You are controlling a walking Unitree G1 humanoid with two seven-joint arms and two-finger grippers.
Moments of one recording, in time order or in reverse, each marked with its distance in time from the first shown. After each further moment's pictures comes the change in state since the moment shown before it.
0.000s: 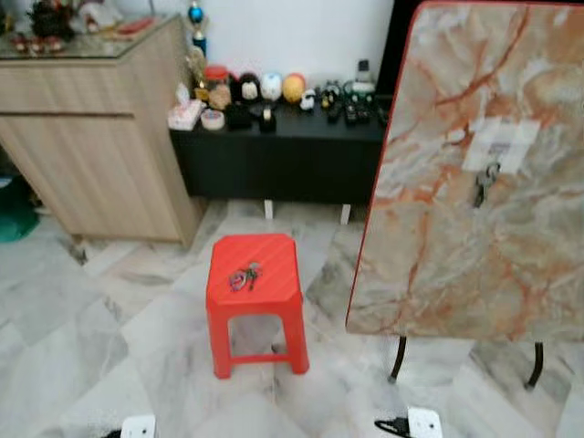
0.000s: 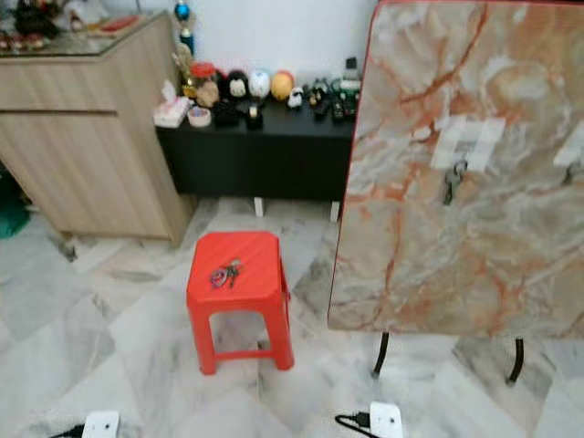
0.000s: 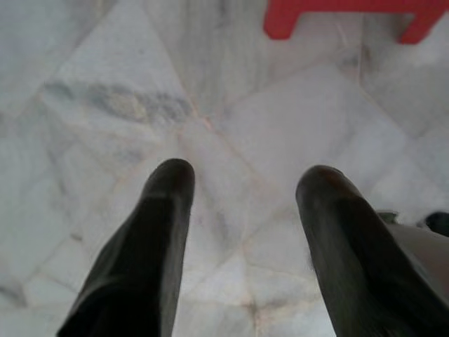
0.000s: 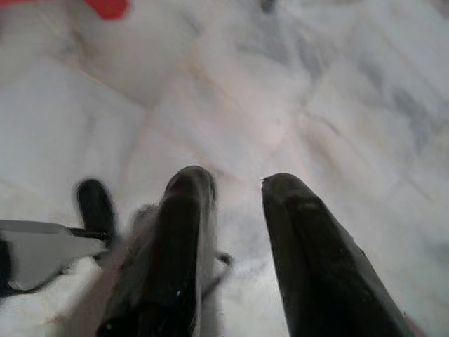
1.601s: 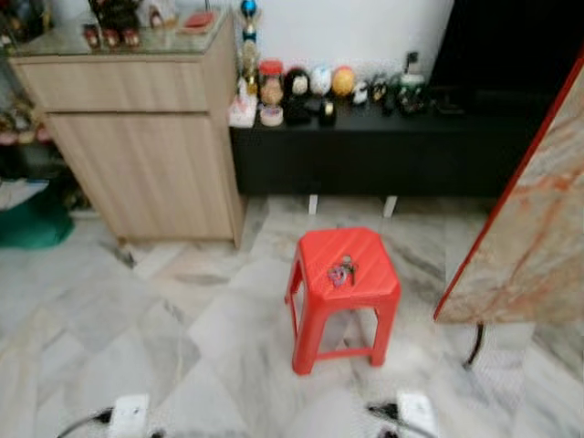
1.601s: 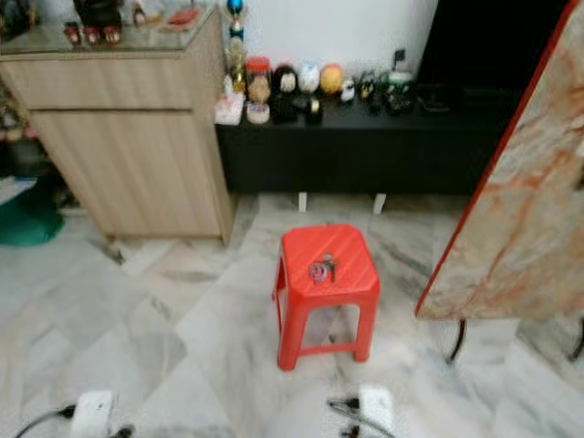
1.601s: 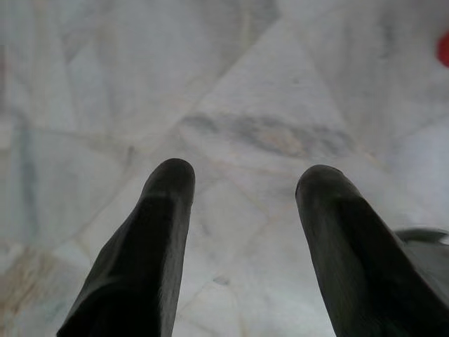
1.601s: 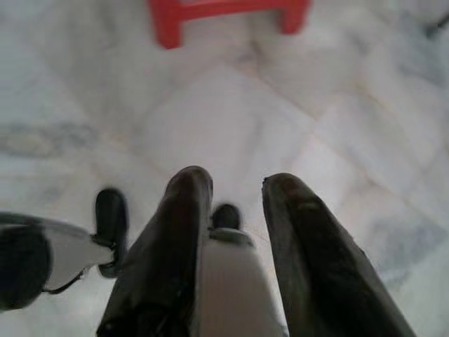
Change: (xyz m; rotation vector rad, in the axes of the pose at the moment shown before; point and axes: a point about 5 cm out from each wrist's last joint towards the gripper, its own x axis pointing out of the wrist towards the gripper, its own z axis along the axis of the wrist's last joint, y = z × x) left arm 0.002 0.035 0.021 0.032 -0.014 0.096; right arm 0.002 0.038 0.029 -0.081 -0.051 0.114
